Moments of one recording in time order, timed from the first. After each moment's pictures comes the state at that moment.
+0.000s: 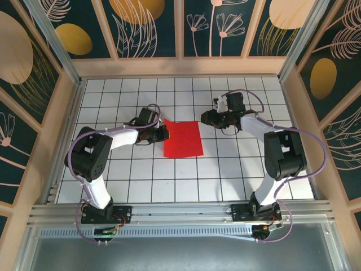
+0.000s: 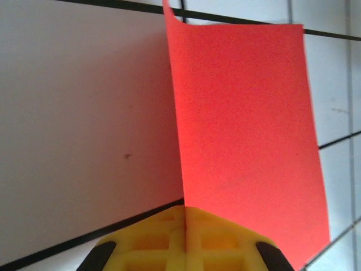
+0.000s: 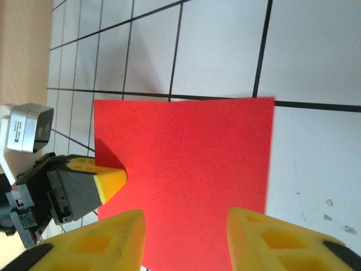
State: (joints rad) left arm -0.46 1.81 0.97 -0.10 0.35 -0.58; right arm 0.28 1.73 1.07 -0.21 -0.64 0.45
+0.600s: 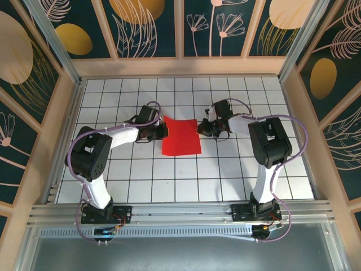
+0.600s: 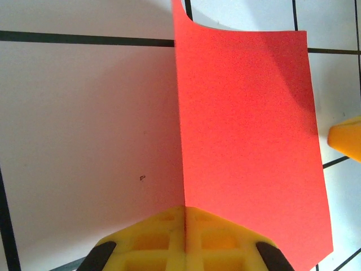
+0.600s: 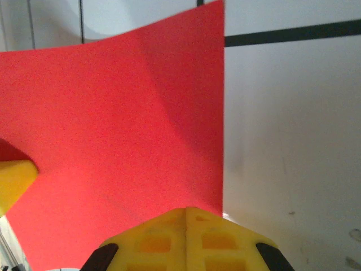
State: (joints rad) left arm -0.46 1.81 1.01 -0.13 0.31 -0.55; right arm 0.36 1.93 1.09 -0.19 -0.57 0.49
